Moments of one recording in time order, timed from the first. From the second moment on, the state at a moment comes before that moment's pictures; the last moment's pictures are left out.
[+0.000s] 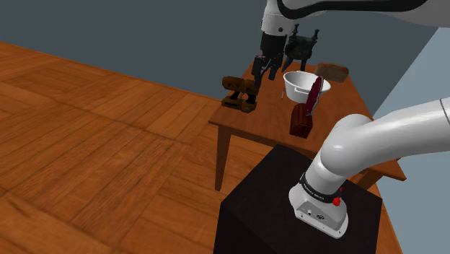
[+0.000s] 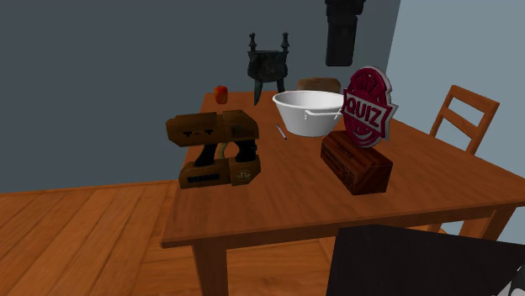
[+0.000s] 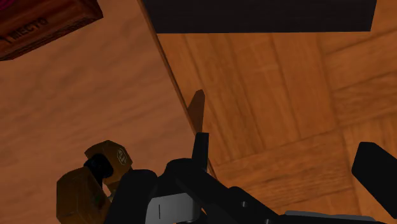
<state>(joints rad) -0.02 -0.74 -0.02 -2.41 -0.03 1.65 0.01</state>
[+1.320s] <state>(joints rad) -0.06 -0.17 -0.29 -2.15 -0.10 1.98 -0.45</state>
